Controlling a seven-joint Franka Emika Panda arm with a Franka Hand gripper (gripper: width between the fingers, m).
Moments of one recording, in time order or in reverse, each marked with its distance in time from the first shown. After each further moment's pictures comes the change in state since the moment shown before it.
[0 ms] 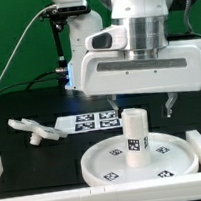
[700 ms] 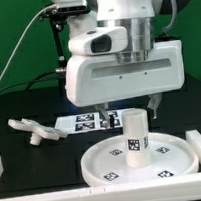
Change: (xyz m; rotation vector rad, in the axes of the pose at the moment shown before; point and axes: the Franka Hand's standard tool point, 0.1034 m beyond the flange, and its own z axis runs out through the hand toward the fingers) arm 0.022 0.023 0.003 -0.008 0.021 -0.508
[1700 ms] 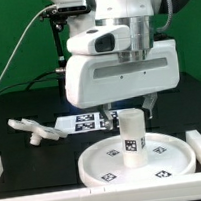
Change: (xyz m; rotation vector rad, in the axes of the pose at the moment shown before) arm 0.006 0.006 -0.002 -0.002 0.005 -0.102
